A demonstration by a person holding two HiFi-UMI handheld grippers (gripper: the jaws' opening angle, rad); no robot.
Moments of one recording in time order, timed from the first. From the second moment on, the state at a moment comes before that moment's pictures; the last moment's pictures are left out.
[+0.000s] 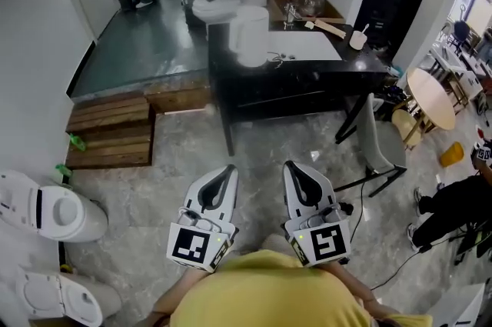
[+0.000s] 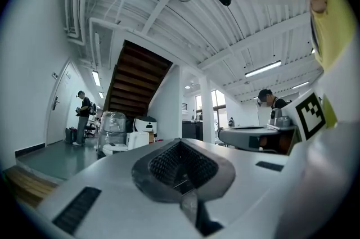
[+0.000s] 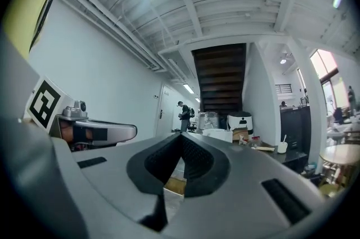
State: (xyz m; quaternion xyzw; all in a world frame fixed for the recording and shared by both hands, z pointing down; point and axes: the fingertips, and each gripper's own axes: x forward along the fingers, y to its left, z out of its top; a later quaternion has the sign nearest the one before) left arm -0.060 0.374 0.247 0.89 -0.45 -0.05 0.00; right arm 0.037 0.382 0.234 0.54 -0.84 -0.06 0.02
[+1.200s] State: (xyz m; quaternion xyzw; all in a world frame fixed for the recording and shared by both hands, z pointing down) left arm -0.073 0.146 0.249 0.87 -0.49 -0.06 0.00; right arm 0.049 0.144 0.246 0.52 -0.85 -0.05 0.01
